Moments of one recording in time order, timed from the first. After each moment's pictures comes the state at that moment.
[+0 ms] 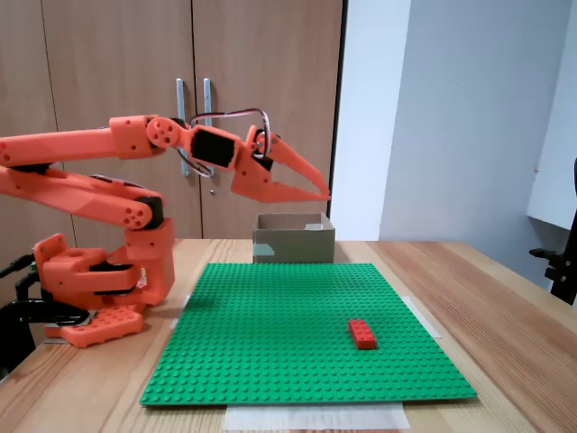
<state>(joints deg) -3.3 164.5 158.2 22.9 0.3</state>
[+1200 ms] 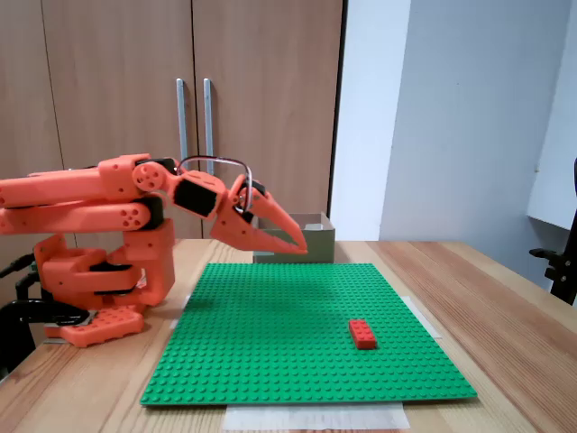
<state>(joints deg) -1.1 184.5 177.5 31.7 1.4</state>
